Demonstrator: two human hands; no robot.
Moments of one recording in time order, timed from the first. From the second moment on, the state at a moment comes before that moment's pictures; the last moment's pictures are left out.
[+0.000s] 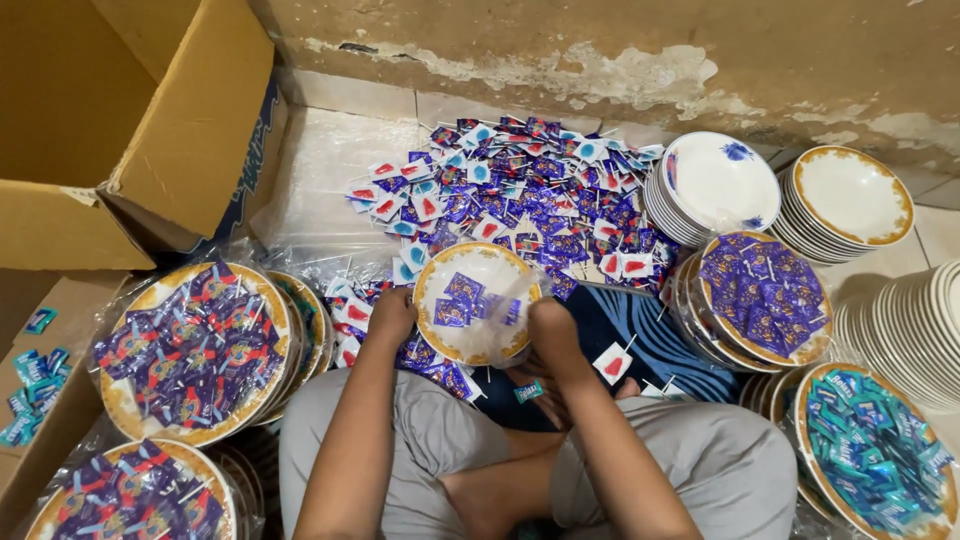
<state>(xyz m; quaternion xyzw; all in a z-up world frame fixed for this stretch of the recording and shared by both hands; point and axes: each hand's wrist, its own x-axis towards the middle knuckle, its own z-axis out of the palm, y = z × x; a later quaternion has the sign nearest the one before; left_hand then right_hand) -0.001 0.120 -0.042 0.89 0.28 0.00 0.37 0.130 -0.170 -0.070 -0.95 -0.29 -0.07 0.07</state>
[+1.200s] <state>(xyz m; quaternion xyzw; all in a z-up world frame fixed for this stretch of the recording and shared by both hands) -0.004 0.119 -0.035 0.90 0.26 -0.03 0.35 0.171 -0.289 0.069 -0.90 -0.15 0.26 0.33</state>
